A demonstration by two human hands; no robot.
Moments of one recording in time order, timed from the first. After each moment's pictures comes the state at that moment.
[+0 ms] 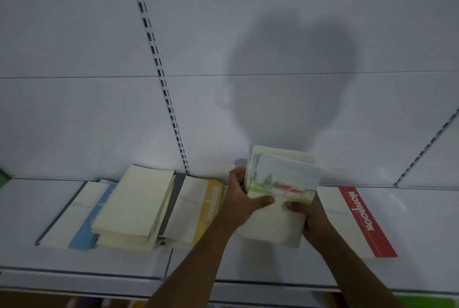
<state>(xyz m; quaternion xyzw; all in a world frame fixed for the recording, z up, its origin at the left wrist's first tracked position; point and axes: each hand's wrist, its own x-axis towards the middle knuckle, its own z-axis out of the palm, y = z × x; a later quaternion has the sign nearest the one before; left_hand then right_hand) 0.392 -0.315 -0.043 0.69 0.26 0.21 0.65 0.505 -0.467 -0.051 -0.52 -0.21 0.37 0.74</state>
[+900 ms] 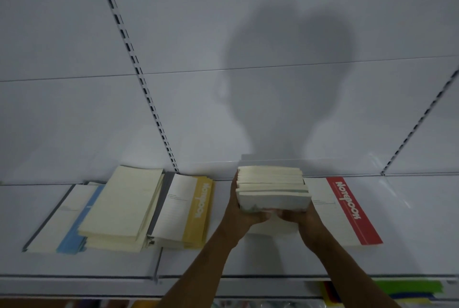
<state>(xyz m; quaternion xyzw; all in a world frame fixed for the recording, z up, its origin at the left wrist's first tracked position) 0.391 -0.349 -0.080 0.68 0.21 0.22 0.66 0.507 -0.501 -0.079 -0.60 -0.28 0.26 0.70</state>
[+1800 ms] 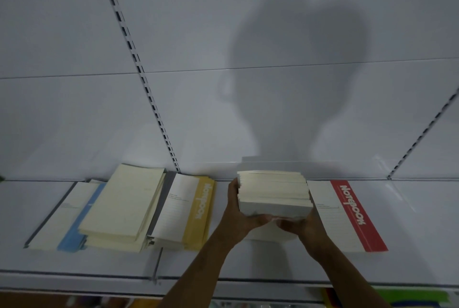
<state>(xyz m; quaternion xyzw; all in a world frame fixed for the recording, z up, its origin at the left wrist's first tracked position) 0.389 -0.344 -0.083 0.71 0.19 0.22 0.64 0.504 -0.501 -0.079 -0.62 -0.28 0.29 0.68</state>
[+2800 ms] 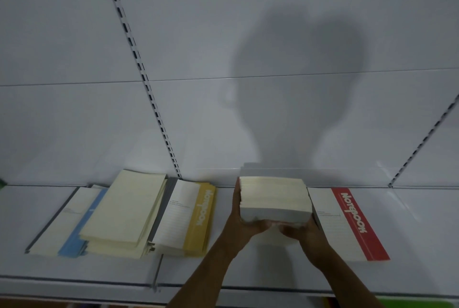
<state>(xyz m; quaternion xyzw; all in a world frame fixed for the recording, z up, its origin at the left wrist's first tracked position) 0.390 -0.347 -0.082 0.69 0.20 0.22 0.66 0.505 -0.503 -0.080 -0.60 -0.24 0.29 0.70</state>
